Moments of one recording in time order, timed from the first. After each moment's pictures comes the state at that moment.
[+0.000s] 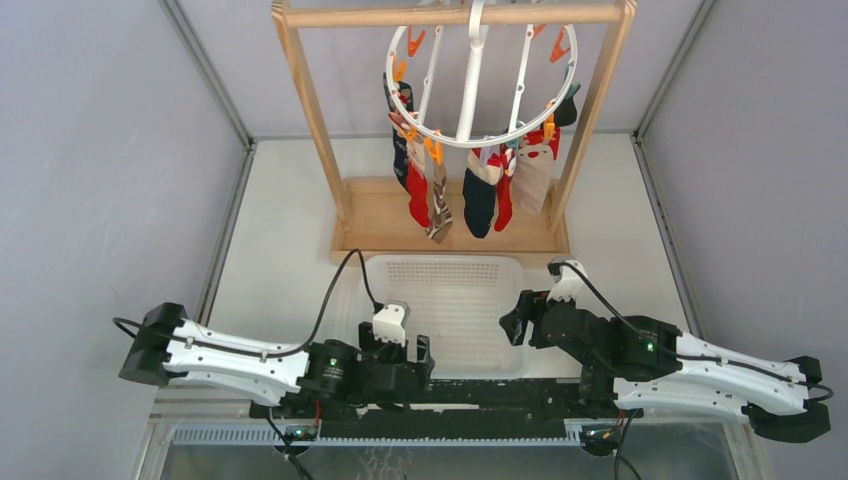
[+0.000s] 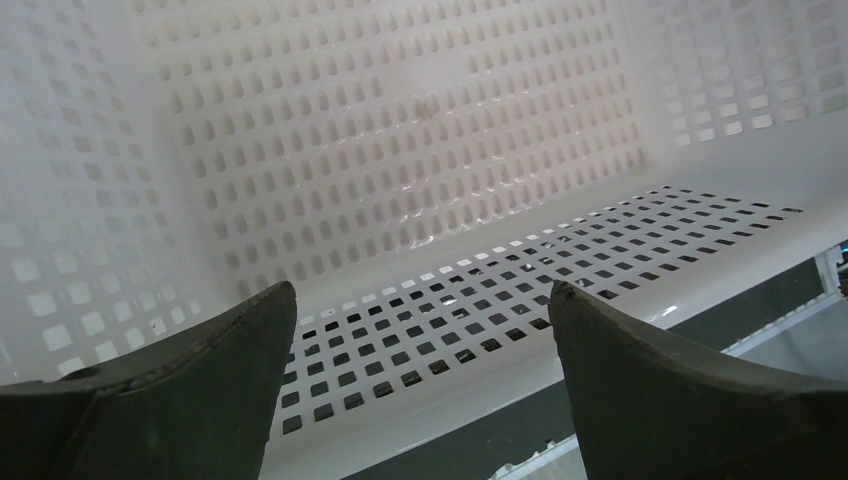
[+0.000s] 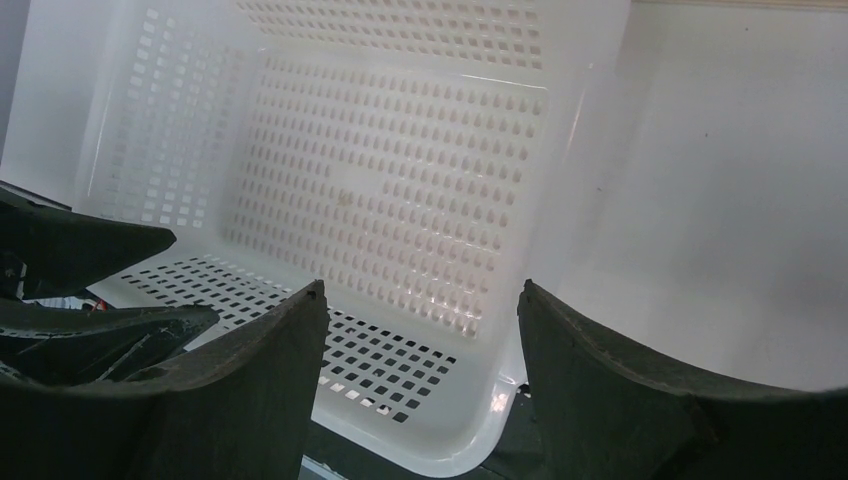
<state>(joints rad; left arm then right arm) -1.66 1.04 0.68 -0.67 -0.74 -1.24 1.30 0.58 0.72 -0.93 0.59 0.96</state>
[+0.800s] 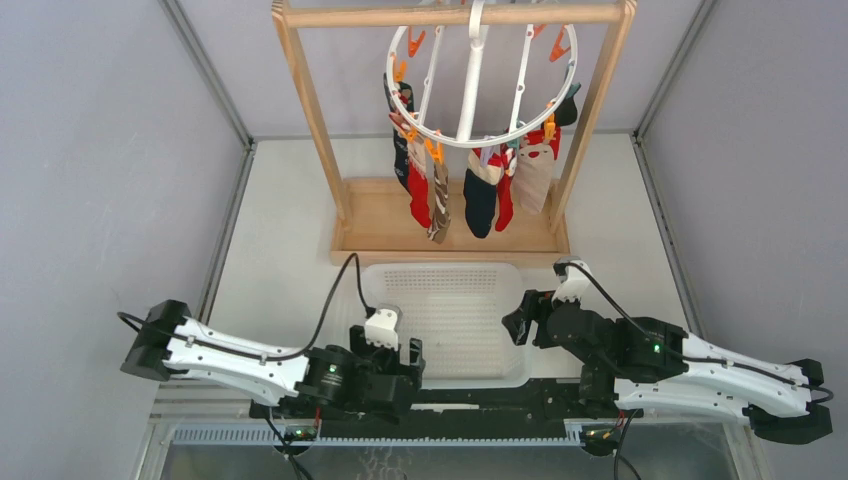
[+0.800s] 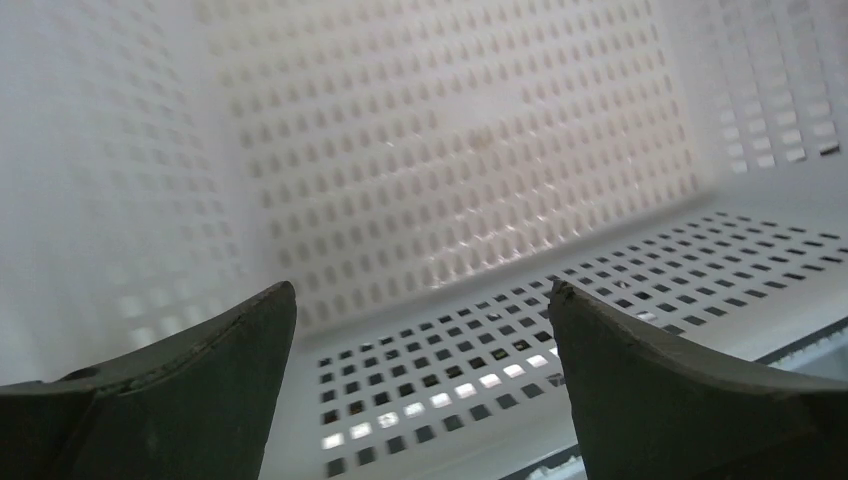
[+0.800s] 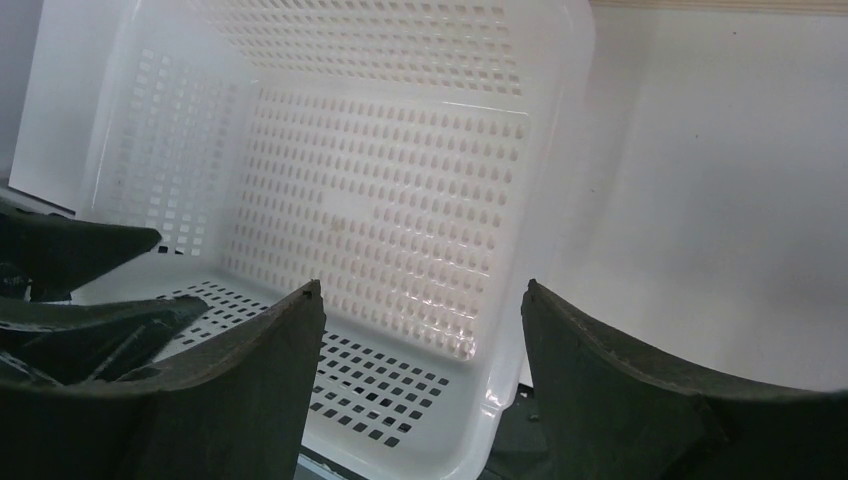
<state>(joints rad) -1.73 1.06 0.67 -0.77 -0.80 -1.36 1.30 0.54 0.72 -0.95 0.60 0.96</state>
